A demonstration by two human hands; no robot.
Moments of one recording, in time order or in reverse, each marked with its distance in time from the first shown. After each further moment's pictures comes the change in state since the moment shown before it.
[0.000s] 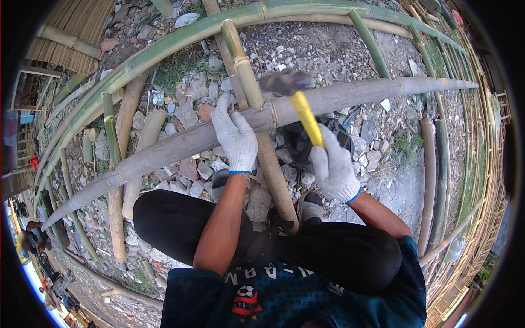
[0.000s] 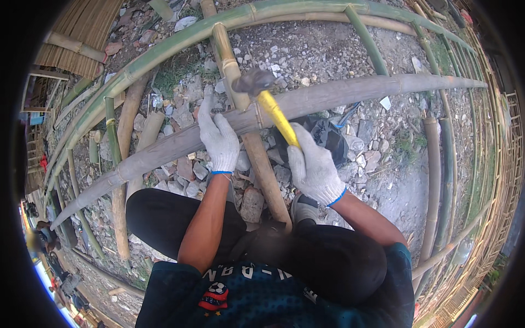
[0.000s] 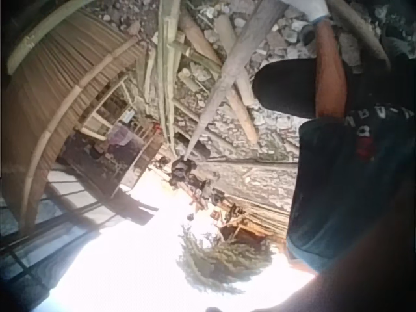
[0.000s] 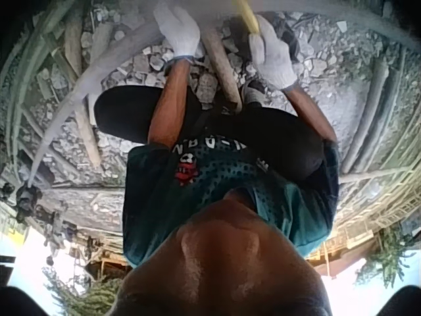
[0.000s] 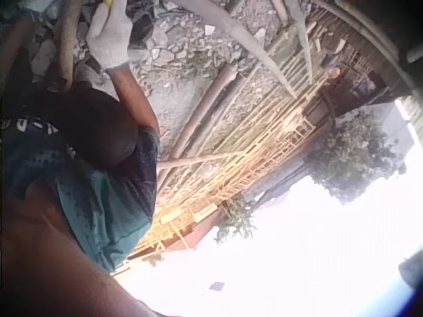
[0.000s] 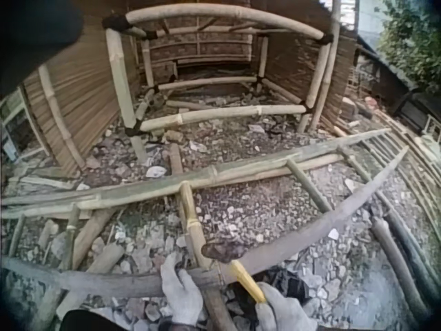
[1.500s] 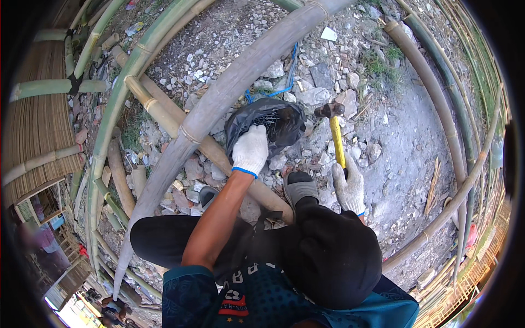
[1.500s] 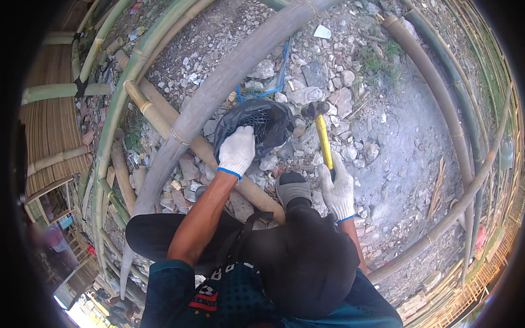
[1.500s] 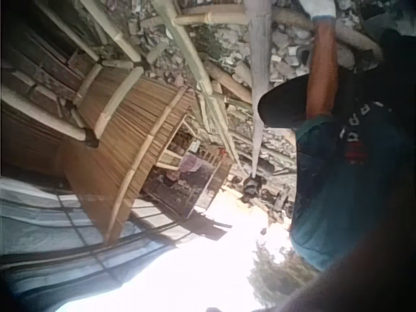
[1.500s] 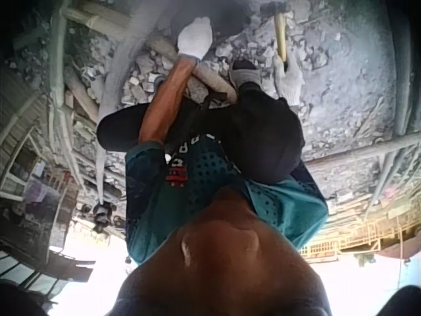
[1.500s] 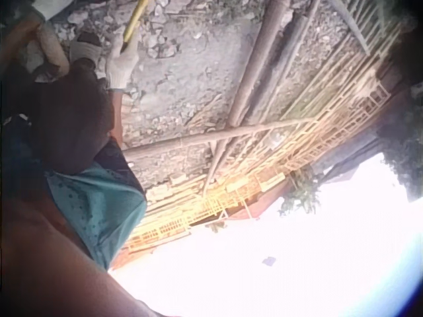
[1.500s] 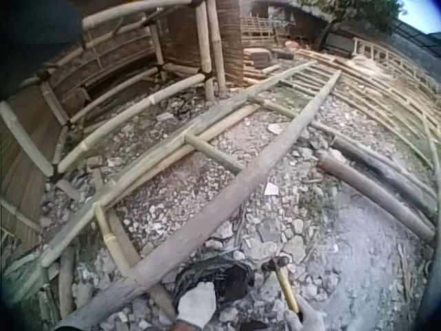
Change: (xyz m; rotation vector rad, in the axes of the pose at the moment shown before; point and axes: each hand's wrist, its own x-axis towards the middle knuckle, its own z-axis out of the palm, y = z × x) left_hand -0.114 0.033 0.119 0.721 -1.188 0.492; right_hand -0.213 0.111 -0.033 0.144 0.424 0.982
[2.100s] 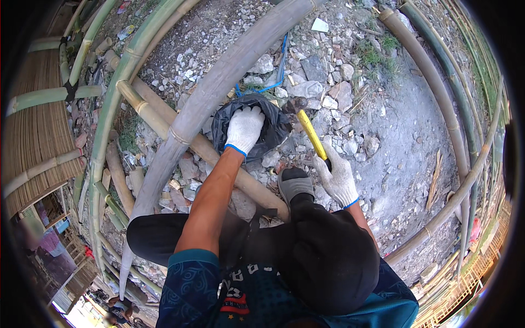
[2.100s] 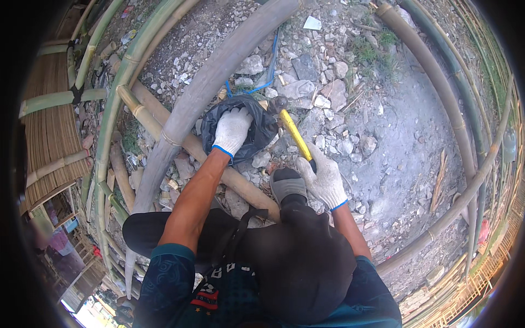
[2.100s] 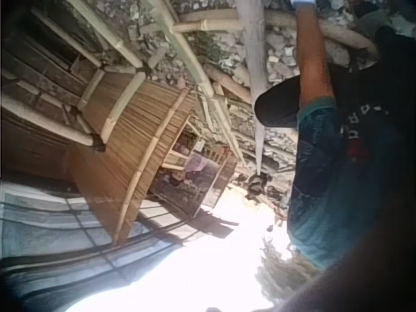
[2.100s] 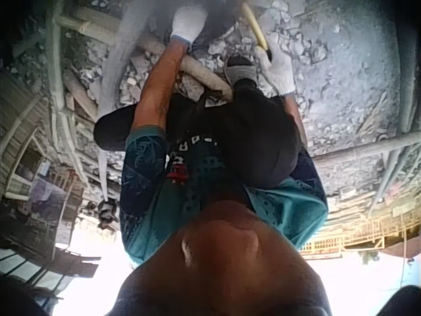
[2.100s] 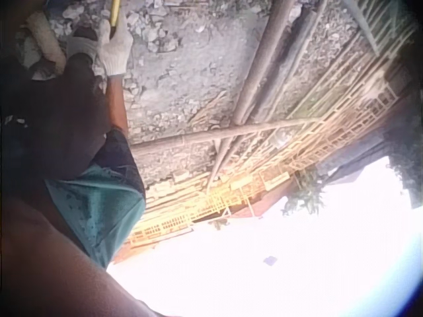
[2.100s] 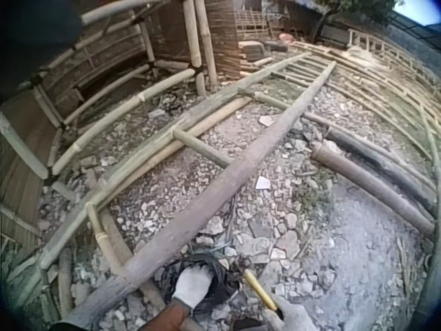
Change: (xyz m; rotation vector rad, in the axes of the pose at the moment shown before) left_hand 0.057 -0.016 0.016 0.324 0.169 0.430; right_hand 0.025 -0.003 0.004 -0.005 -0.201 -0.191
